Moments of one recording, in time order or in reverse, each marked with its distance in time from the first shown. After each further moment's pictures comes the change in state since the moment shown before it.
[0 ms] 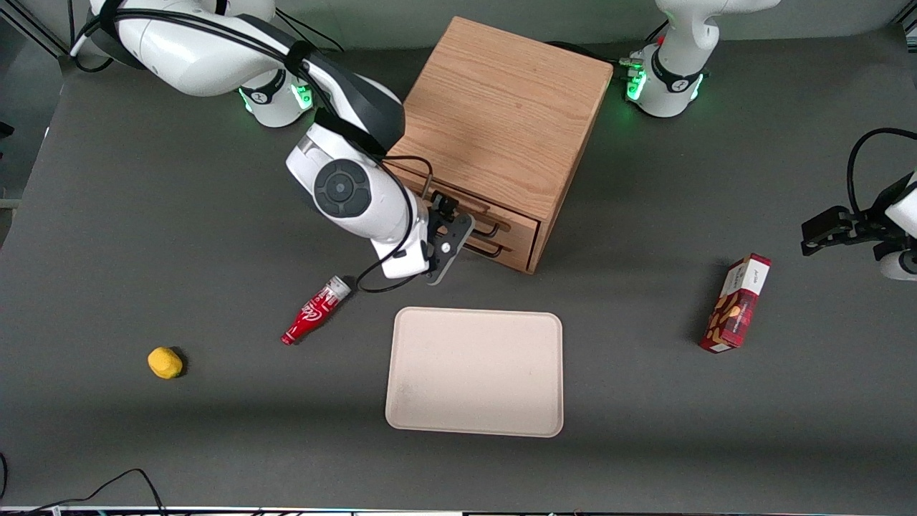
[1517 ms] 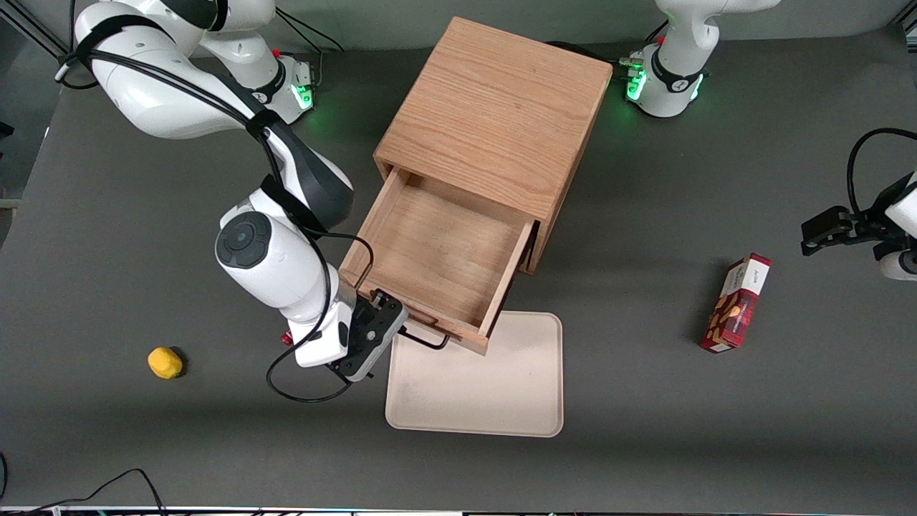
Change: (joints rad) arm -0.022 0.110 -0.127 0.220 -0.205 0.247 -0.176
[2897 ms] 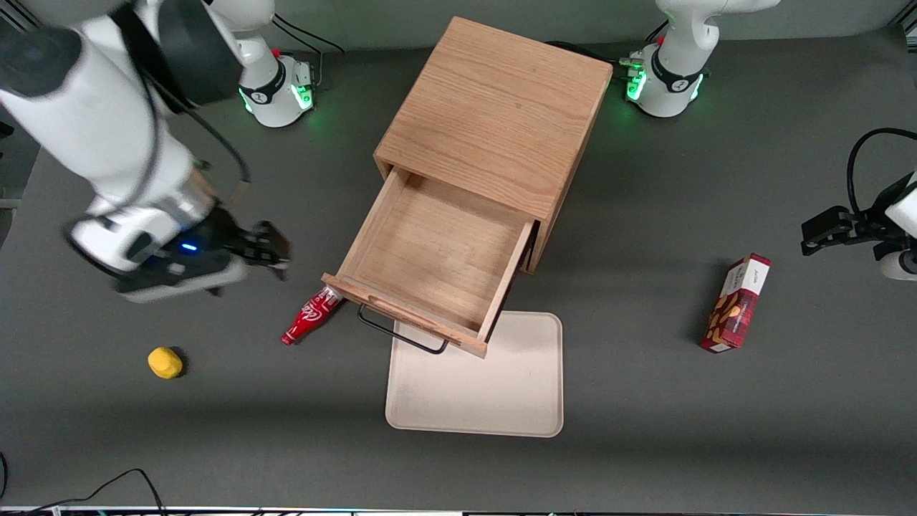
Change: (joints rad) arm -0.015 -0.584 -0.295 -0.219 0.181 -0.362 0.558
